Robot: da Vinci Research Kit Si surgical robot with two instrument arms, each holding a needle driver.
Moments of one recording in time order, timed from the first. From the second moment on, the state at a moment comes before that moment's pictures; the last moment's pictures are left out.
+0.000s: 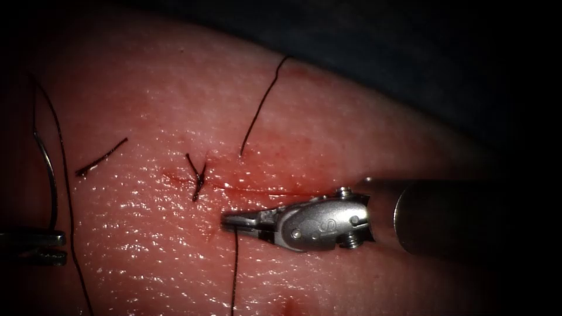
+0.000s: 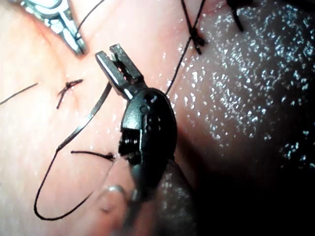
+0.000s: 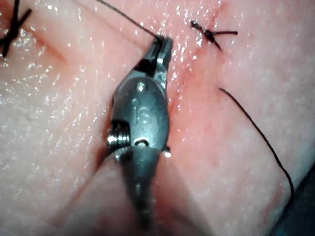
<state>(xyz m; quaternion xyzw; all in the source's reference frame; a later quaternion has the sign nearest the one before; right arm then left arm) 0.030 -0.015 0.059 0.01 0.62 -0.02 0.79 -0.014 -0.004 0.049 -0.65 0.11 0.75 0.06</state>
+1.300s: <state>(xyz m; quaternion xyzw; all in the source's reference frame) 0.029 -0.033 0.042 0.13 0.61 -0.18 0.76 -0.014 -0.004 0.049 -0.65 0.11 0.75 0.06</state>
